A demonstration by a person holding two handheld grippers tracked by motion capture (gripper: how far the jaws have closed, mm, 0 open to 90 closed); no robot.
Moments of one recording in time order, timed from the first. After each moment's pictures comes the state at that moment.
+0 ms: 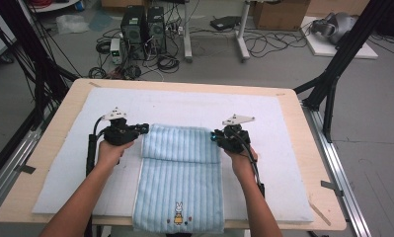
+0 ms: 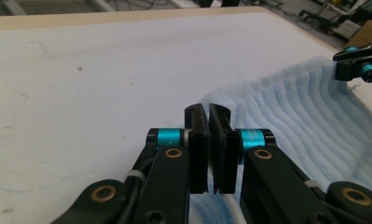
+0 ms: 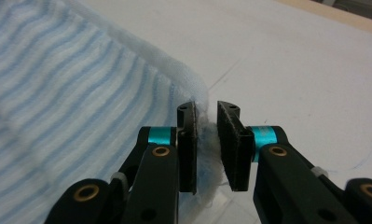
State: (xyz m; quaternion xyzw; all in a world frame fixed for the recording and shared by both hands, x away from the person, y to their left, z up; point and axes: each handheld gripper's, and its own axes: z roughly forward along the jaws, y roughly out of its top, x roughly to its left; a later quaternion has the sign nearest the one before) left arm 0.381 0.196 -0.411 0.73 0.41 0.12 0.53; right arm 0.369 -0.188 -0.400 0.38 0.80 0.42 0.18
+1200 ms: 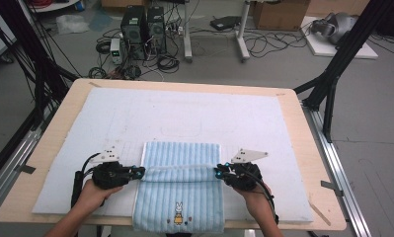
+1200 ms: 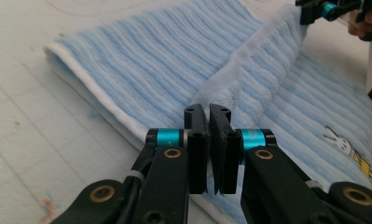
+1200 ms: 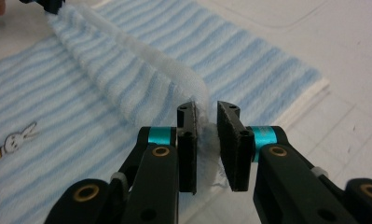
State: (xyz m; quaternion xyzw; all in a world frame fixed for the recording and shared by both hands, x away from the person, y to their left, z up) left arm 0.277 0.205 -0.442 0.80 0.33 0.03 0.50; right arm 0.273 -0.210 -0.420 0.33 0.84 0.42 0.11
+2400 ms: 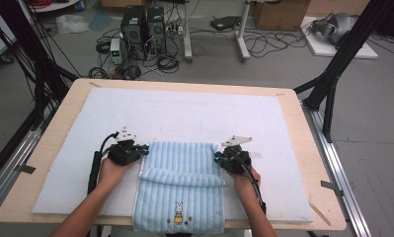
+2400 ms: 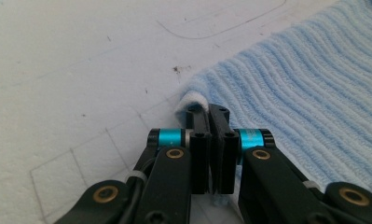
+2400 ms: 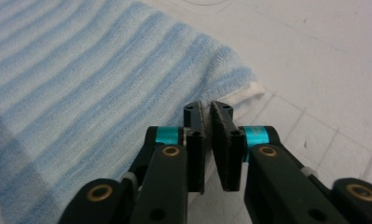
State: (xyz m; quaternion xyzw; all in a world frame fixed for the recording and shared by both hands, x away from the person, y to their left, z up) left arm 0.348 0.179 -0.449 0.79 0.42 0.16 0.42; right arm 0.331 -0.189 -0.441 0.40 0.83 0.35 0.16
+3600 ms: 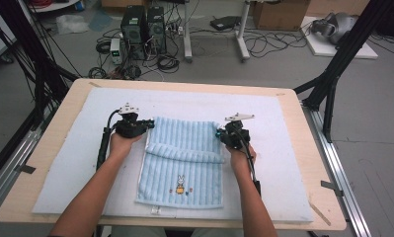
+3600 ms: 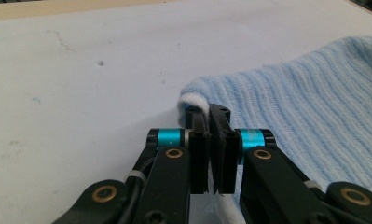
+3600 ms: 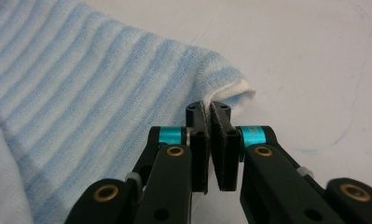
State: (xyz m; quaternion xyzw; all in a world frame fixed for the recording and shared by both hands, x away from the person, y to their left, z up) left arm 0.426 0.174 -0.433 0.75 0.44 0.16 0.47; right arm 0.401 -0.193 -0.427 0.46 0.78 0.38 0.19
